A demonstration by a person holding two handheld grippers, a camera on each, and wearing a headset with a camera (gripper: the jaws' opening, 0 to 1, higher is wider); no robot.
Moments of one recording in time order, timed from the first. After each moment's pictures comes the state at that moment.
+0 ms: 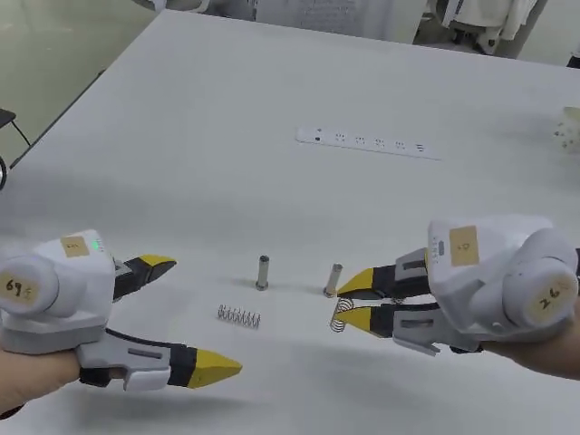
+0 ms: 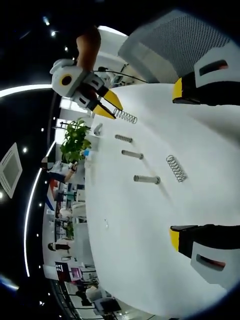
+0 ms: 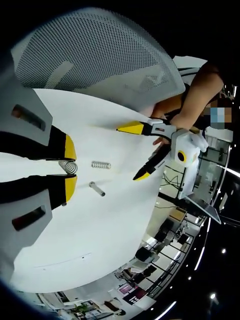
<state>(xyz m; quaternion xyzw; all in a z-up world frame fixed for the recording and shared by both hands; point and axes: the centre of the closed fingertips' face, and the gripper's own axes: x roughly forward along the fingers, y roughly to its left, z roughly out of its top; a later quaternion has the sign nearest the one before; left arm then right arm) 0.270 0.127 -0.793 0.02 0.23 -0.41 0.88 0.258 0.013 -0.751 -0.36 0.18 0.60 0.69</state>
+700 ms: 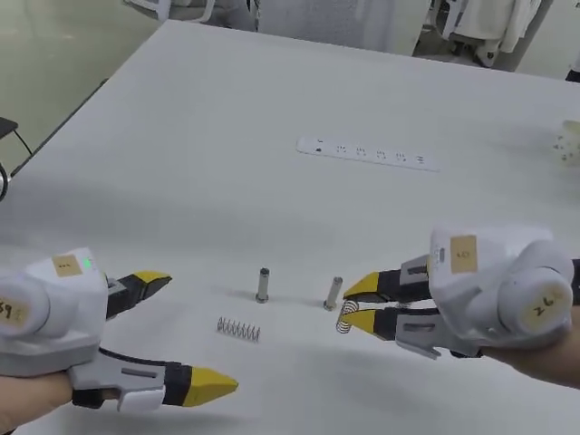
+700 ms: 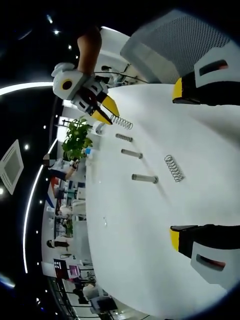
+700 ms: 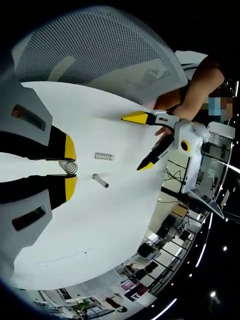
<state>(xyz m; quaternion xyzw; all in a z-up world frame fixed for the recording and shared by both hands) 0.267 0.131 -0.794 0.01 0.23 -0.40 0.89 0.276 0.010 -0.750 -0.37 0.18 0.58 0.70</state>
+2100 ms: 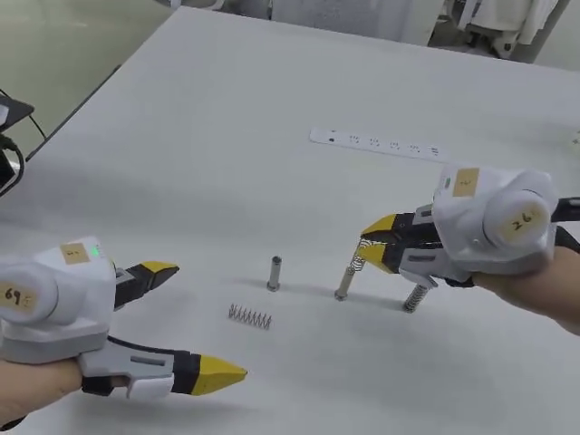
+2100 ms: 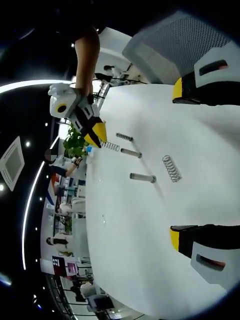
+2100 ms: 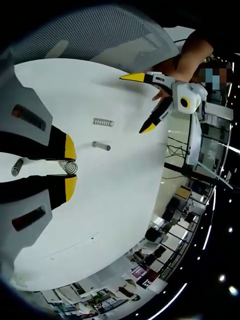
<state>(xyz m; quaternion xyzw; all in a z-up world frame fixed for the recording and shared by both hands) 0.263 0.137 -0.796 0.00 0.23 -0.39 0.89 0.344 0.009 -0.747 -0.34 0.19 0.53 0.75</state>
